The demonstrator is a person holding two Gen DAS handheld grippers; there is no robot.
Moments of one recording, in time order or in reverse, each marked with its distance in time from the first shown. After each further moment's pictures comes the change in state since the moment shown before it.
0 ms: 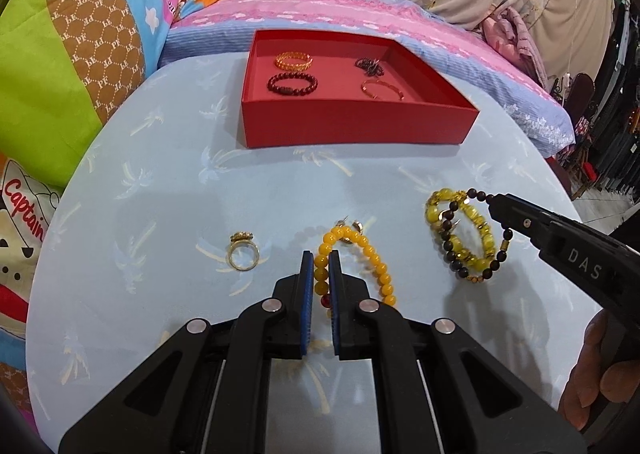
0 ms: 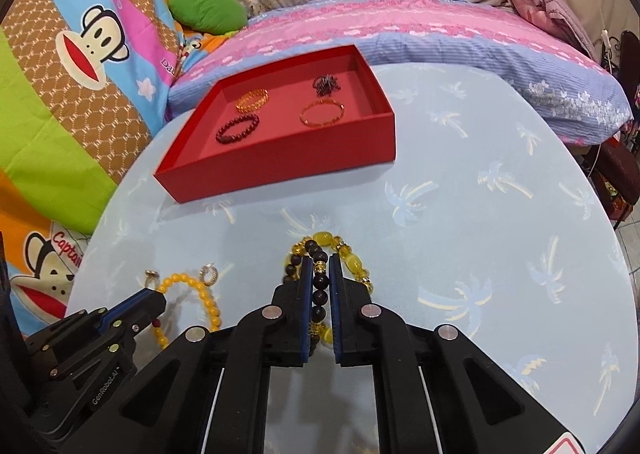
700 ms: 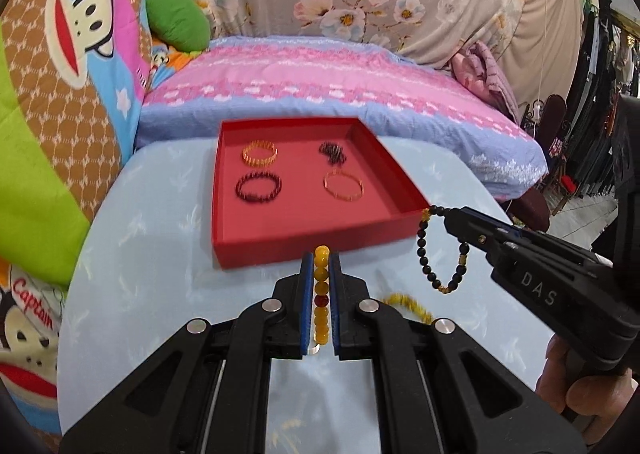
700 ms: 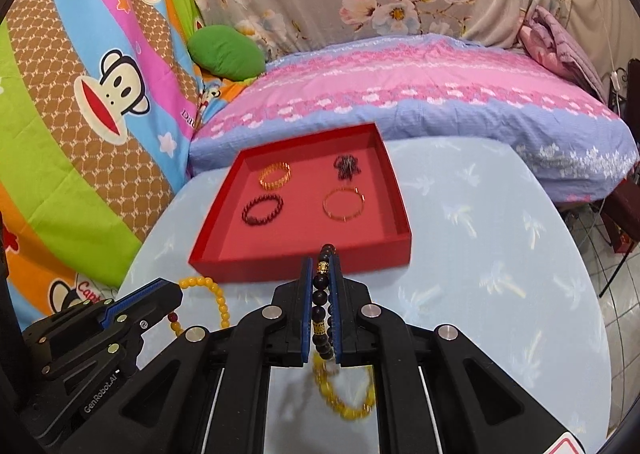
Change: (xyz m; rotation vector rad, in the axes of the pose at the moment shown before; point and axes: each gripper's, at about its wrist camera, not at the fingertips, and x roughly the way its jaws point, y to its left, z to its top) left arm -0.034 -0.022 0.086 0.066 -0.152 -0.073; right arm -0.026 0.013 0.074 -0.028 -0.134 0.049
